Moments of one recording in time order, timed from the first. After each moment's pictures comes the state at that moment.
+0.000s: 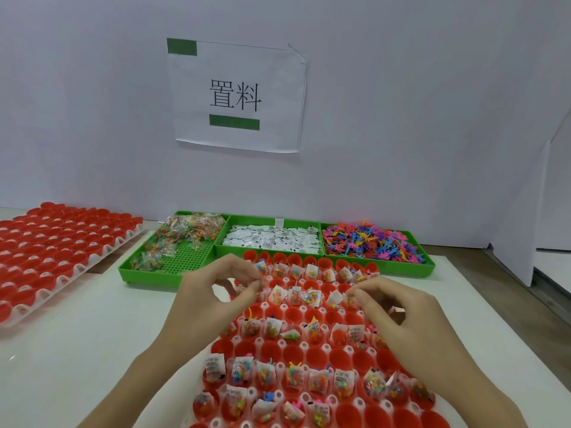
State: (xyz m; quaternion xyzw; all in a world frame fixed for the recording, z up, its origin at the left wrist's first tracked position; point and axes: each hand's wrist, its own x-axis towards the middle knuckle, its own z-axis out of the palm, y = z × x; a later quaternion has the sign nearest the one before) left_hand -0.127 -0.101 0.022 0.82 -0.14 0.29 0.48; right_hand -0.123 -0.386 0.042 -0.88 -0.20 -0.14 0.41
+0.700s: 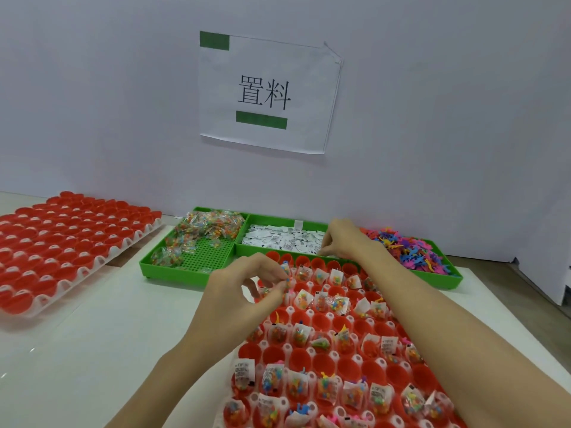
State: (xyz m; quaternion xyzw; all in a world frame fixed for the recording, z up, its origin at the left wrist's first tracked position) left_hand -0.122 -0.091 0.020 0.81 -0.15 0.29 0.49; right_hand 0.092 -0.282 0.045 -0.97 -0.20 0.02 0.09
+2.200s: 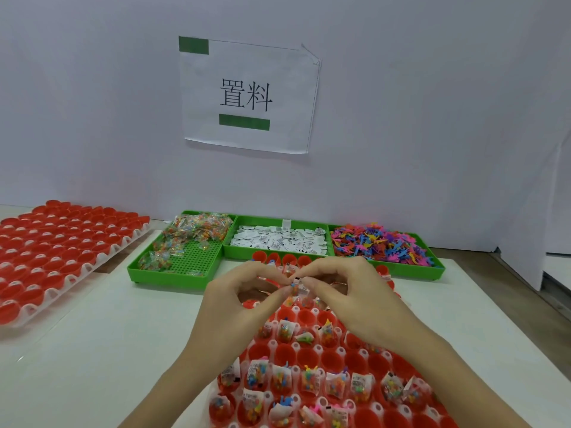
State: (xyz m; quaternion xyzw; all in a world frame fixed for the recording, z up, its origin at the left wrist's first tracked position) left_hand -0.131 -0.115 0.017 0.76 -0.14 0.23 0.60; right_hand -0.095 -0.313 0.064 -0.86 -0.29 -0.04 0.42
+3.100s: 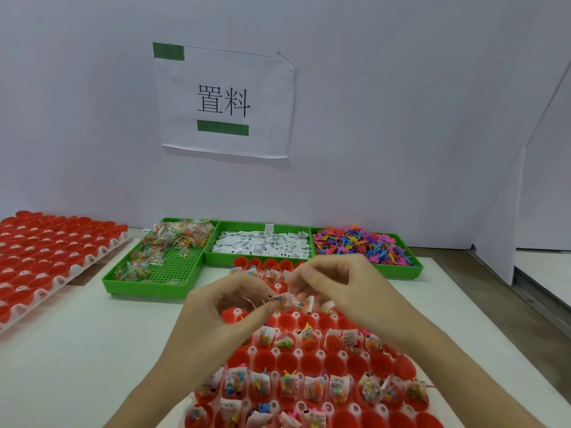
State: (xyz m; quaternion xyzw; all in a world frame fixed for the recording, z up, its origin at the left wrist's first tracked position) left_hand -0.144 -0.122 0.031 0.77 -0.17 0.21 0.58; right_hand -0.094 -0.336 0.079 -0.82 -0.26 0.05 0.51
